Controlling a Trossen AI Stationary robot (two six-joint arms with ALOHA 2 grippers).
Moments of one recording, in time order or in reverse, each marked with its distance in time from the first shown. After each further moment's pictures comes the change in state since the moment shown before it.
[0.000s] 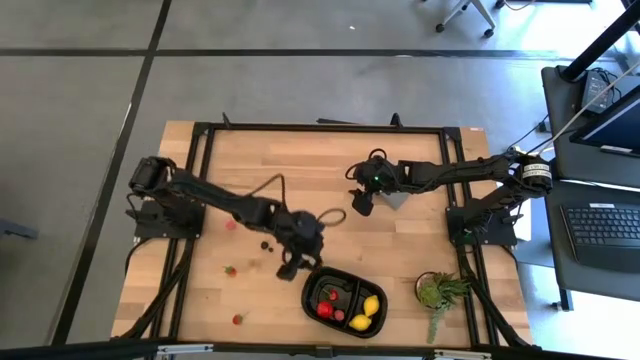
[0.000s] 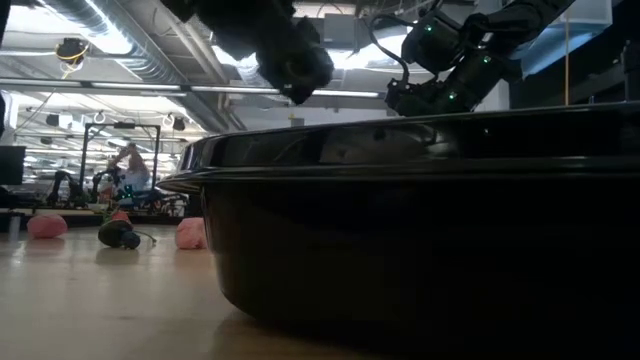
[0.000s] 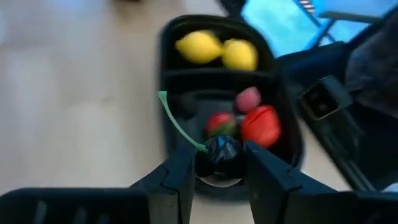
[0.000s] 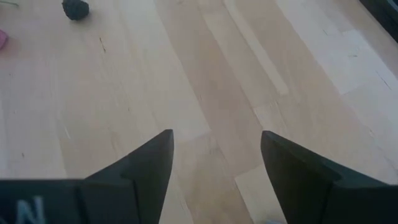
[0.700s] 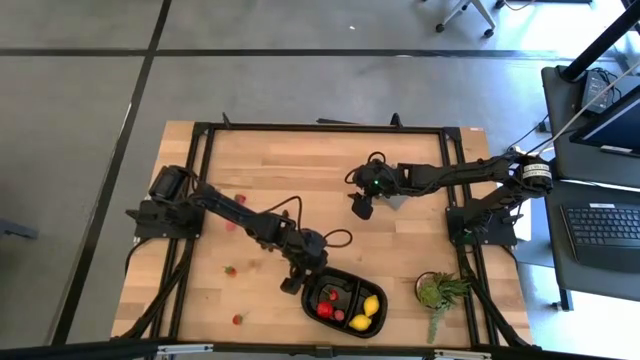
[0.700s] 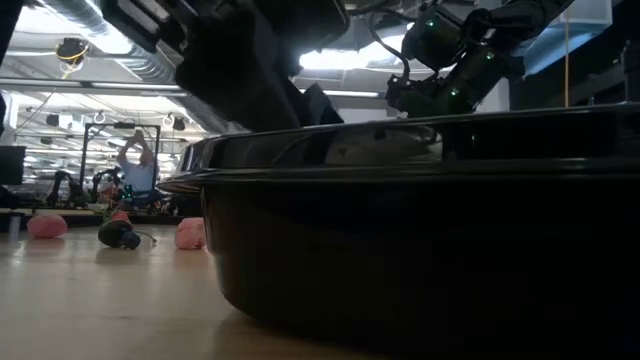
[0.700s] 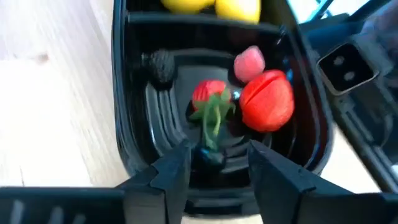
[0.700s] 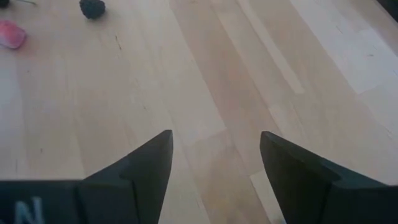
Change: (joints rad) left arm -0.063 0.178 -0.001 0.093 -0.003 -0.043; right arm 0.034 0.000 0.000 -0.001 -0.005 0.023
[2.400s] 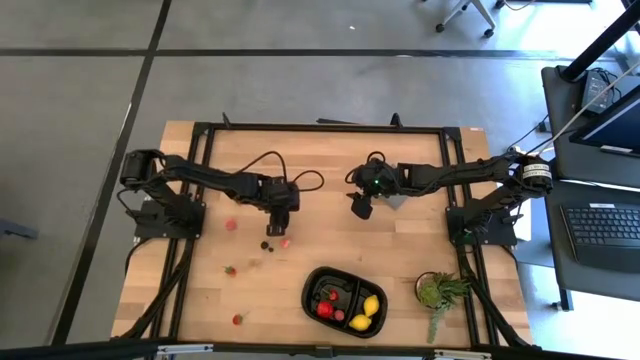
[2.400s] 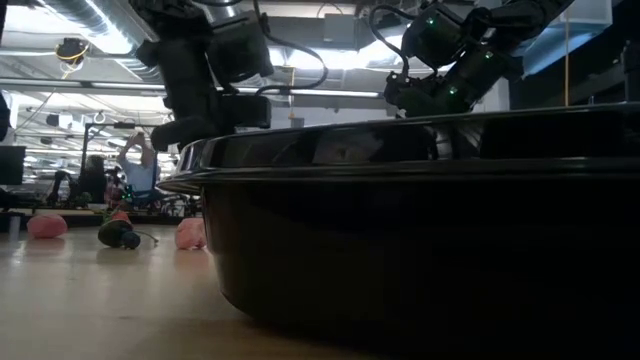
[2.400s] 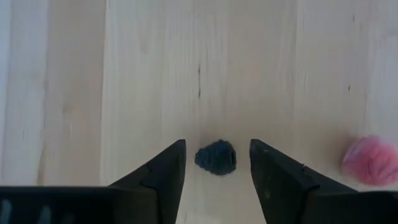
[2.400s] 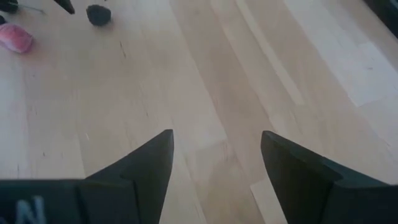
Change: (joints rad) left arm 0.328 -0.284 -0.240 -0.393 -0.410 0.051; right arm 0.000 0.000 0.000 0.029 0.000 -0.030
